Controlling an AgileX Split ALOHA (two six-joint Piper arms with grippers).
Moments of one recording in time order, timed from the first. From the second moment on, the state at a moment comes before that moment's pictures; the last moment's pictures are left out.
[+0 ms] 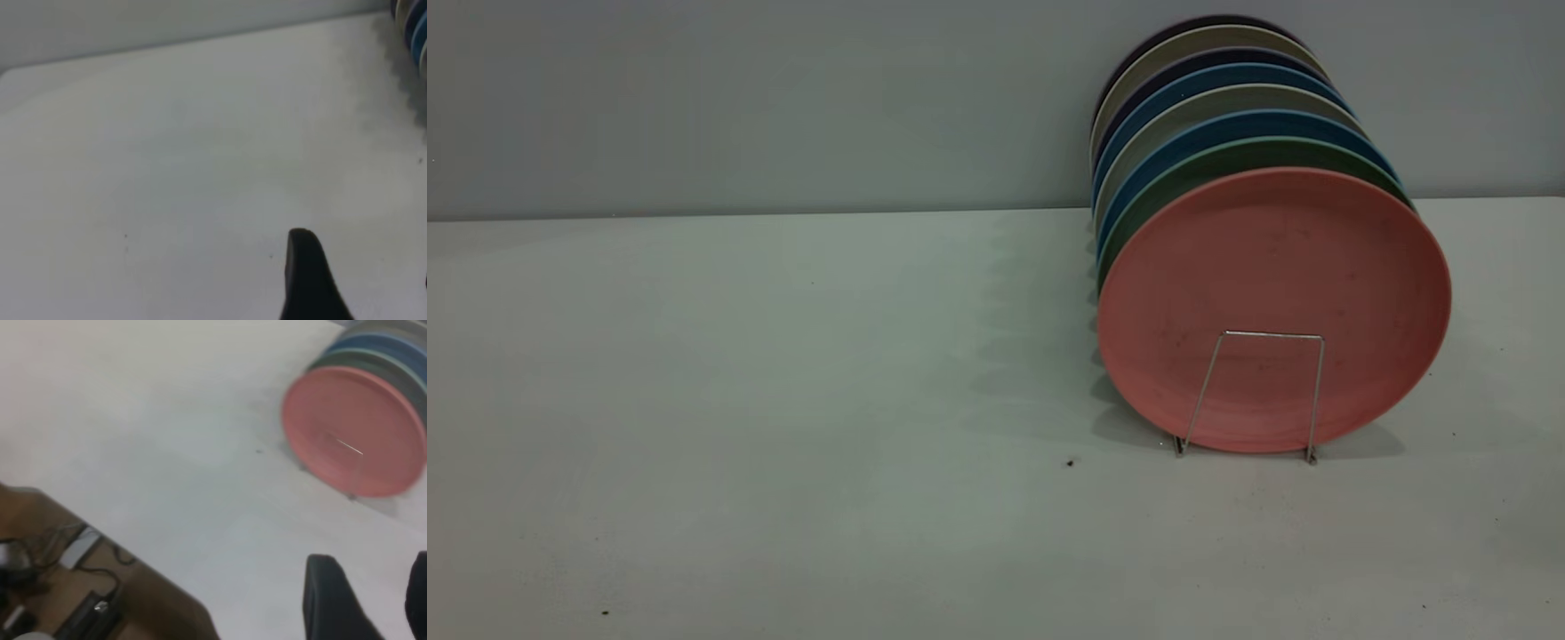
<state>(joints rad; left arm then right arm) -0.13 0.45 -1.05 -0.01 1.17 0.02 0.37 0.36 -0.86 0.24 1.17 -0.20</state>
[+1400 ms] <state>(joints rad) -0.13 0.06 -0.49 0.00 1.14 0.01 0.37 0.06 -0.47 0.02 1.14 -0.11</state>
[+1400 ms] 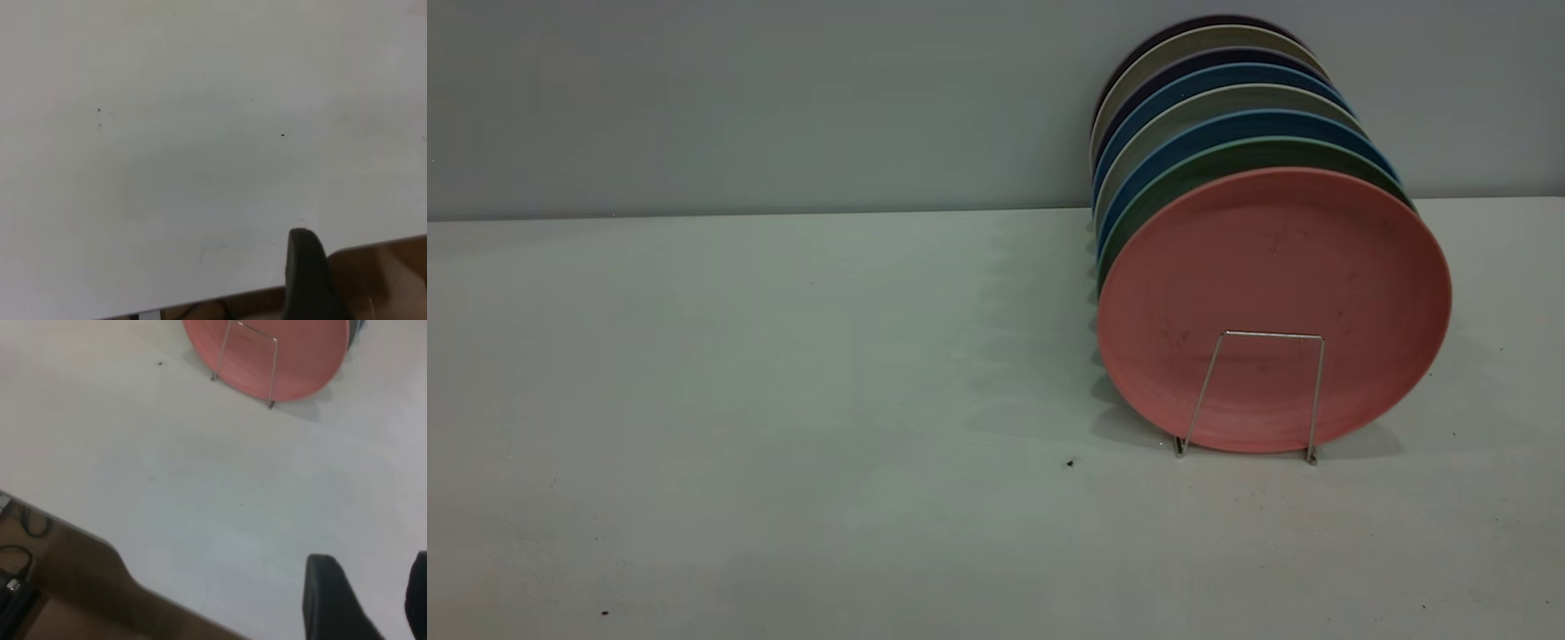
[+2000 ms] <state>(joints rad) -0.13 0.06 -0.49 0.01 1.13 0.01 0.37 0.06 -0.47 0.02 1.14 -0.11</state>
